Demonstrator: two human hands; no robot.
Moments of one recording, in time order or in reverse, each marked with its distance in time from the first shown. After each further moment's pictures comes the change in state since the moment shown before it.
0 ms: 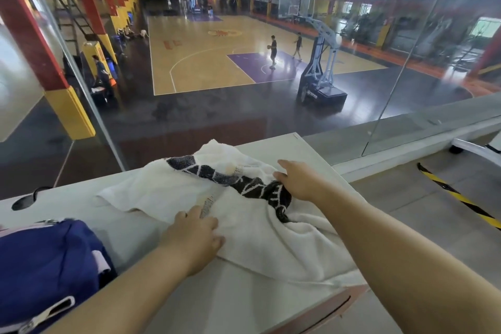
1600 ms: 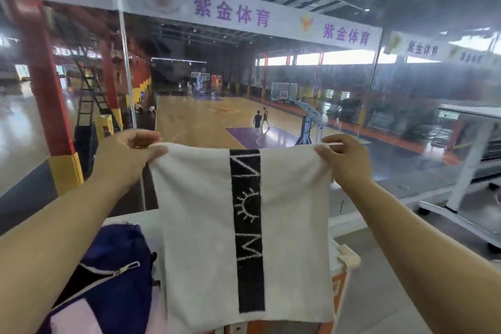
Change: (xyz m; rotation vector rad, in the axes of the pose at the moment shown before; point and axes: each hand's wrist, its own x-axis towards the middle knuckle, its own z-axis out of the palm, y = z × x) left_hand -0.187 -0.036 -0.186 -1.002 0.980 0.102; right_hand -0.221 -0.028 -0.166 0.744 0.902 -0.064
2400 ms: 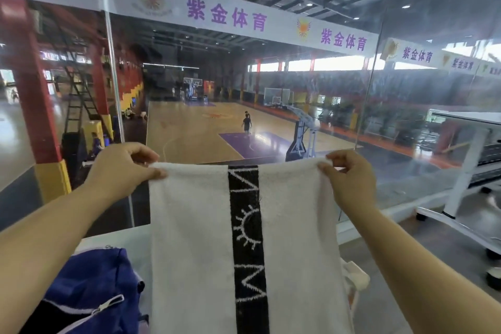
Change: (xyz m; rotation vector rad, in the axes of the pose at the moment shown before) left_hand 0.045 -0.028 0.012 0.355 -0.180 0.142; right_hand 0.002 0.020 0.020 -0.006 0.122 -0.082
